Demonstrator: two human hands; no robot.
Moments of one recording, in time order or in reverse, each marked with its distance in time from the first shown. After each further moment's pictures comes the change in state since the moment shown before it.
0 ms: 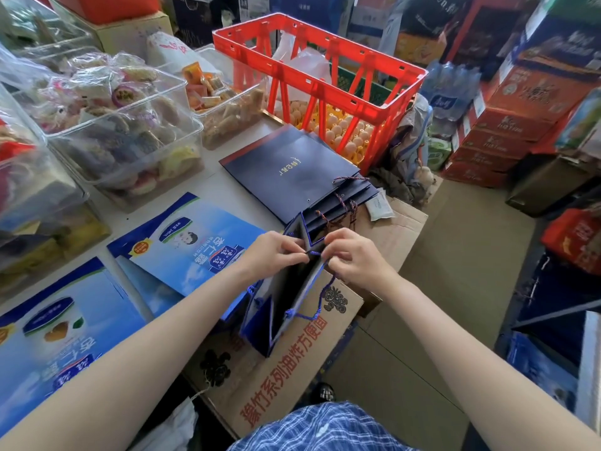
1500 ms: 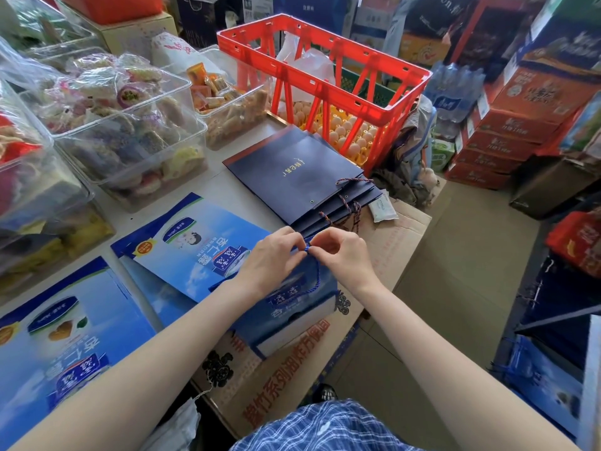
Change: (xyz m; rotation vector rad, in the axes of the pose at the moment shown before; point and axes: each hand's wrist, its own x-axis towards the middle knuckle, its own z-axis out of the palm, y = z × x) left_hand -0.014 0.004 0.005 0.365 0.268 0.216; right_hand 0.012 -0.035 0.020 0.155 0.165 0.213
